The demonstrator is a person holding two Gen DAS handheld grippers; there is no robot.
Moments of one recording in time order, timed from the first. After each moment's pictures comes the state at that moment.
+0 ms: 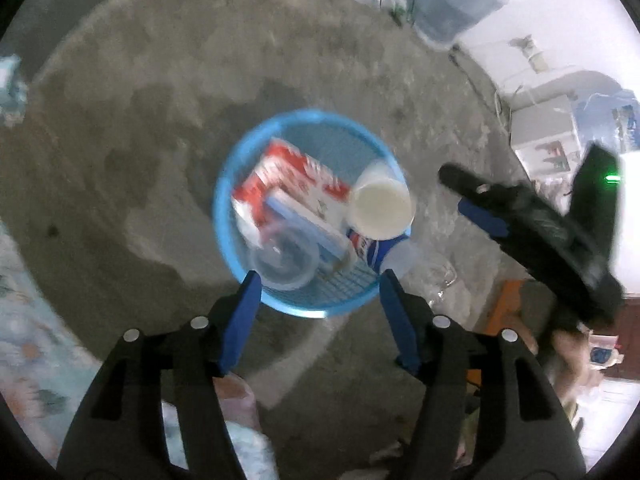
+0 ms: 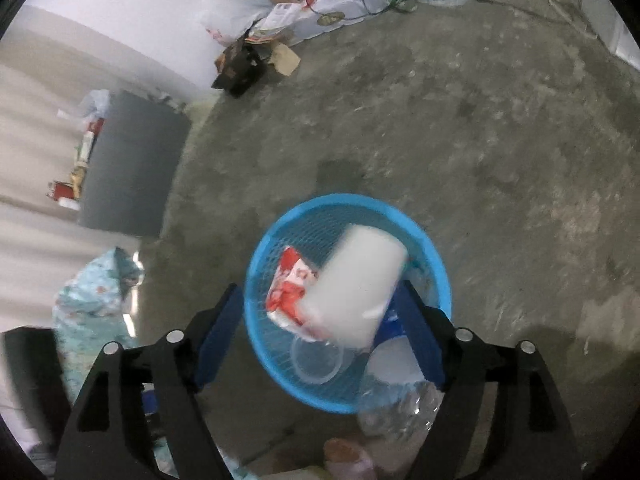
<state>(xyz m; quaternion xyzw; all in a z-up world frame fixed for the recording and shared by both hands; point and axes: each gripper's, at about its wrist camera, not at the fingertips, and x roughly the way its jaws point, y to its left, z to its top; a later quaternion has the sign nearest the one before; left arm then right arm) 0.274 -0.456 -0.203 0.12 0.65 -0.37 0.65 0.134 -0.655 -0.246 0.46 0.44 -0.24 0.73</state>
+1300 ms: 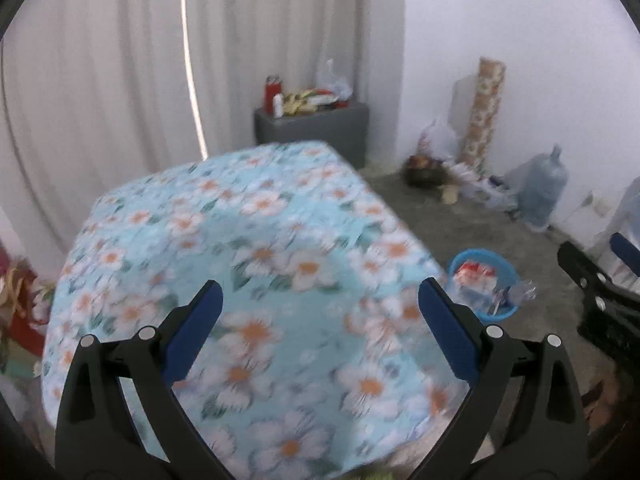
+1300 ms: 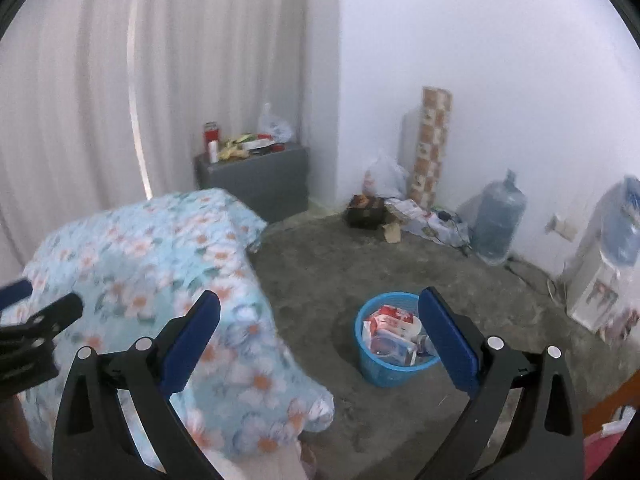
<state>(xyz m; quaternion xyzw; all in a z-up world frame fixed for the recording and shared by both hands) 0.041 -0.016 0.022 0.06 0.33 -0.14 0.93 -0.009 -0.203 0.039 0.04 0.28 -0.20 0.94</state>
